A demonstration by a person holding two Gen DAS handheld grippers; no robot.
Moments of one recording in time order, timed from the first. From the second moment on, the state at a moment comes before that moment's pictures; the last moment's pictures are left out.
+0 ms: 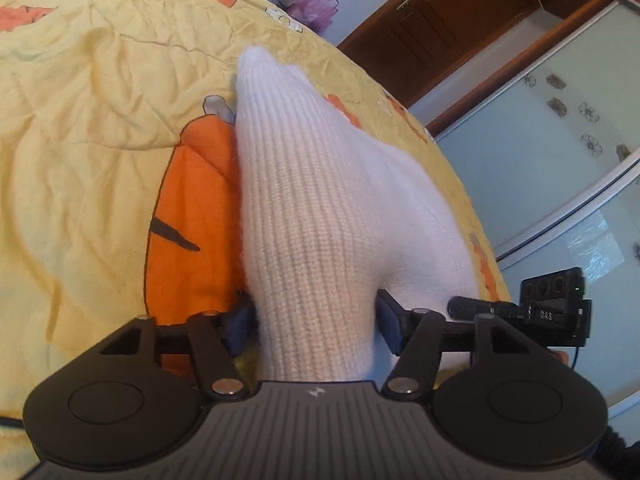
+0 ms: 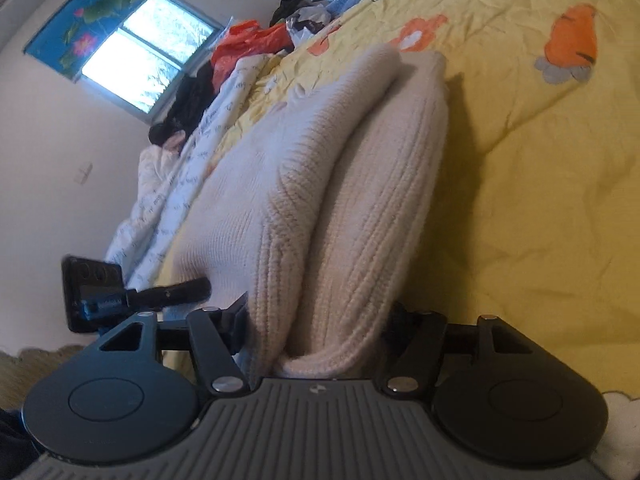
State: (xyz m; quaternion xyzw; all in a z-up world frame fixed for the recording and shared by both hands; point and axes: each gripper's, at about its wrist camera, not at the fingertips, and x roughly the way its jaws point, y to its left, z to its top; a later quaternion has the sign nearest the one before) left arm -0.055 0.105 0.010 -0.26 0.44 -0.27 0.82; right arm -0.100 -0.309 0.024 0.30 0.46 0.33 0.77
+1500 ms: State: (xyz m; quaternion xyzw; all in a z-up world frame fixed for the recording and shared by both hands) left arm -0.005 -0.023 0.054 0.03 0.35 -0.20 0.92; right arm 0.007 -0.280 0.054 0.23 0.41 0.26 0.84
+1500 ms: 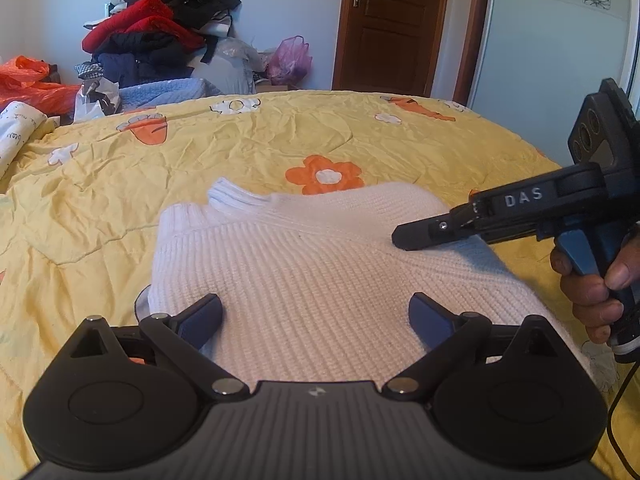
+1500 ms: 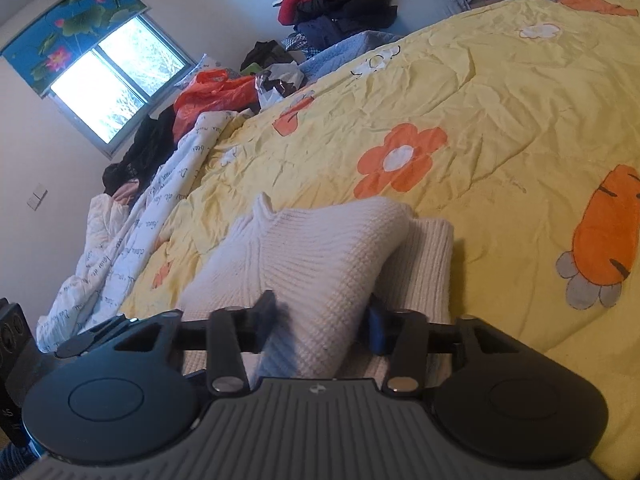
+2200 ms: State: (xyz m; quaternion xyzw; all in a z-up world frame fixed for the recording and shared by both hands) left arm -0.123 0.046 0.070 0.02 0.25 -0.21 0.95; right arm -0.060 -0.306 0.067 0.26 0.39 0.27 0.84
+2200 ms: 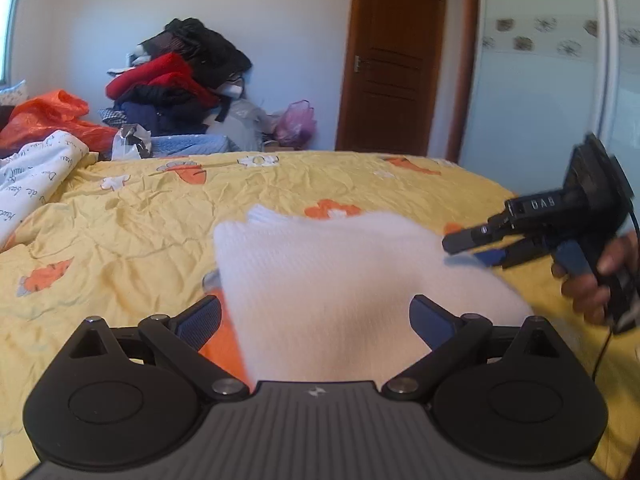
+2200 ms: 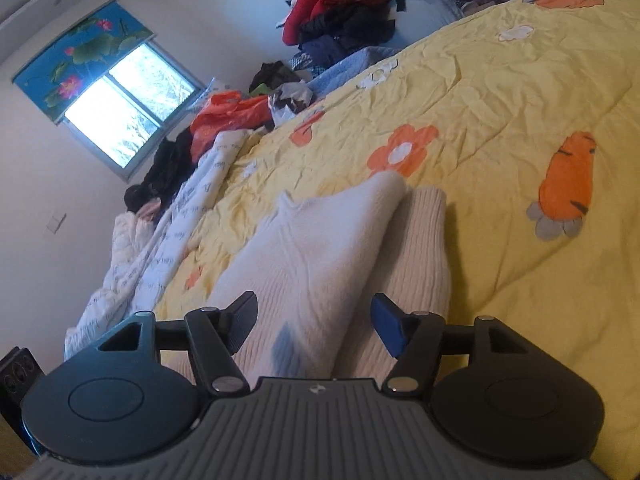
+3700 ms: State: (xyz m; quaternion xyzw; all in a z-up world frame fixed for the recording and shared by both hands) left arm -0.127 0.055 0.083 0.04 0.28 -0.25 0.93; right arm -0.072 -0.287 0.132 0.13 0.33 0.28 0.89
